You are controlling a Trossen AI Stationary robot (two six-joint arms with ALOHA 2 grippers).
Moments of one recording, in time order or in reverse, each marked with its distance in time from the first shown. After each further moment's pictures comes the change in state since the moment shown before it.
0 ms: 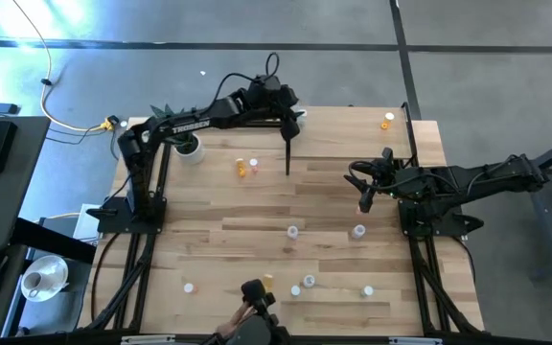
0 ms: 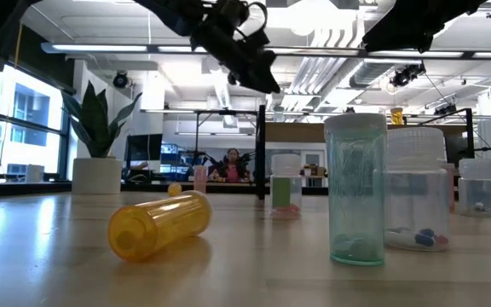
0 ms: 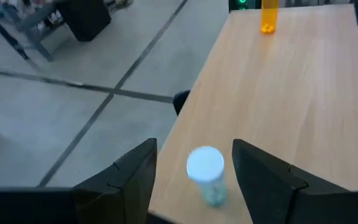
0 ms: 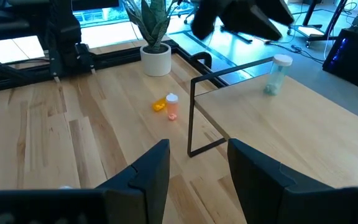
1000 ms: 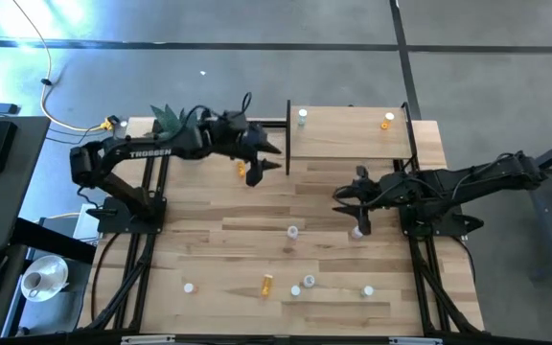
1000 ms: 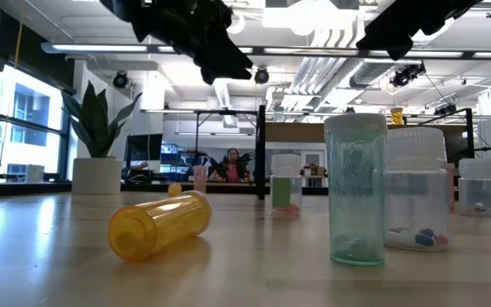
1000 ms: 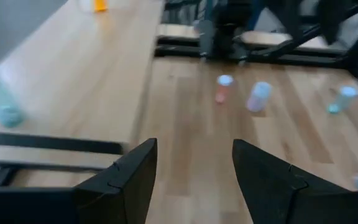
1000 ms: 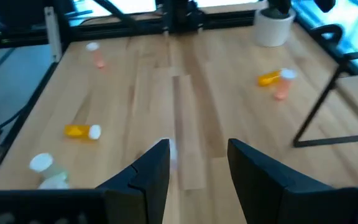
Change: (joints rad) left arm -0.153 -0.403 -0.569 0.152 0.353 -0.154; right arm 0.000 0.147 0.000 0.087 -0.460 -0.078
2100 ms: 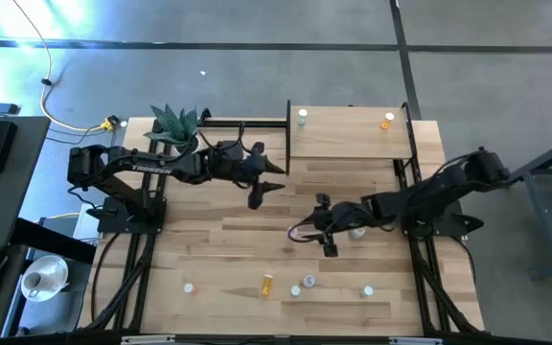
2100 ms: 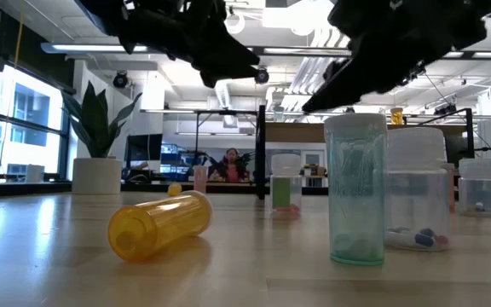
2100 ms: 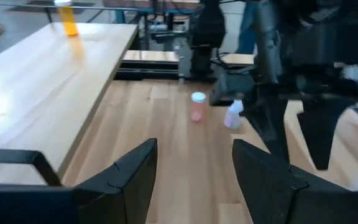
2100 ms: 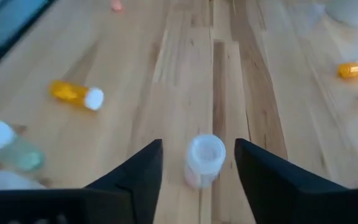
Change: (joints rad) left arm -0.154 -0.013 -0.206 0.345 -0.152 -0.063; right arm 0.058 0.565 0.000 0.453 -0.036 -0.124
